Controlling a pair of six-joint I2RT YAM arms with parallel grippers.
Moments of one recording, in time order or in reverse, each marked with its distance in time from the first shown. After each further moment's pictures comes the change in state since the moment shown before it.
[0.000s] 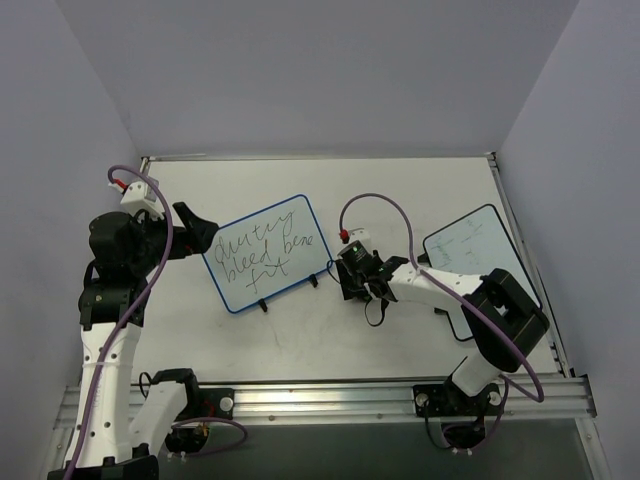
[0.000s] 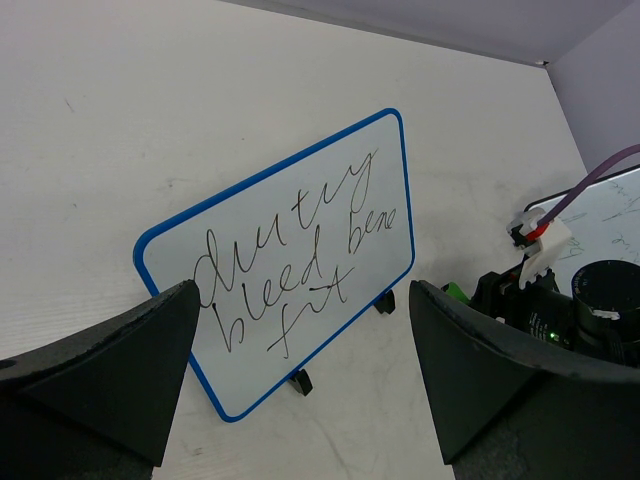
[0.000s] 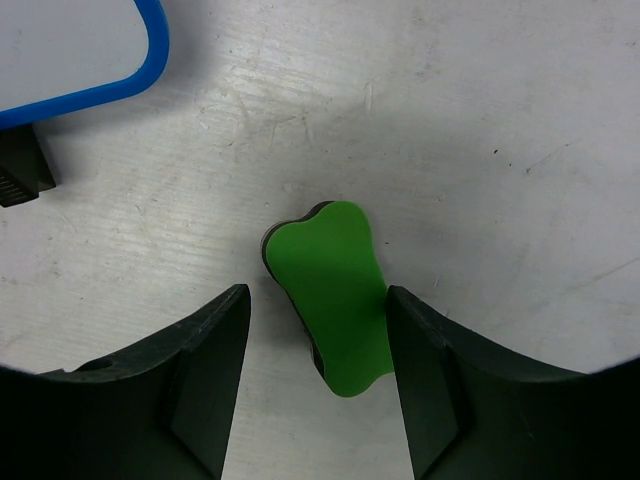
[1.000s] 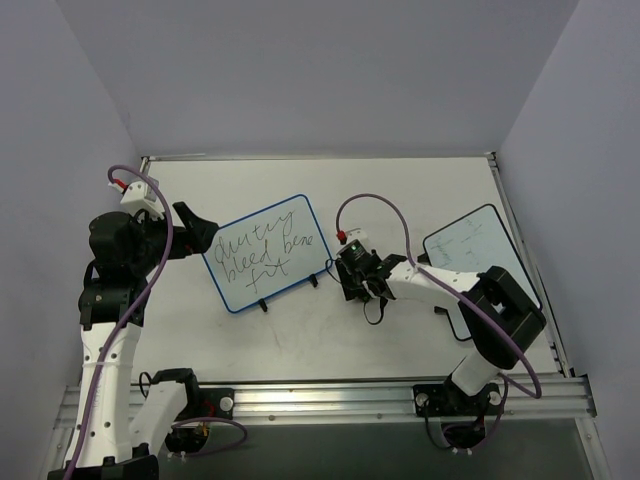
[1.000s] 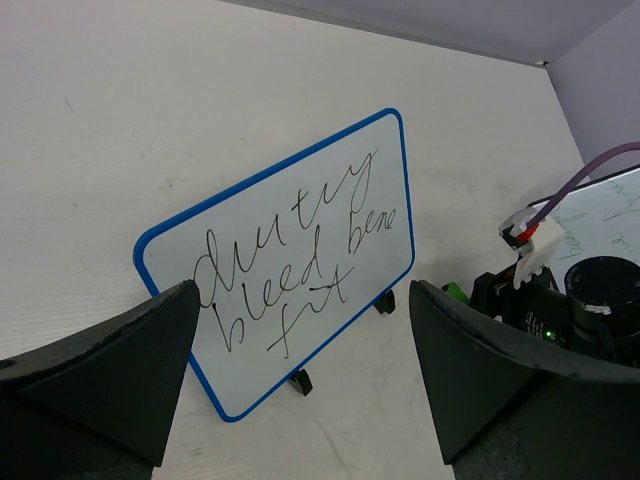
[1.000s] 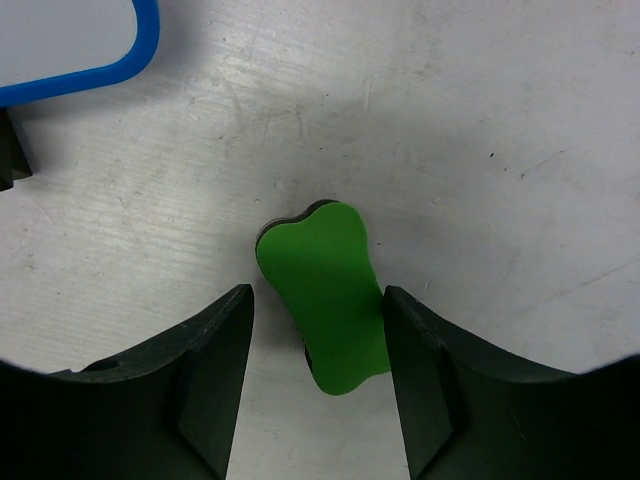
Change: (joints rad) left arm 0.000 0.000 0.000 0.000 0.000 0.000; right arm -0.006 0.019 0.019 -0.027 -0.004 -0.045
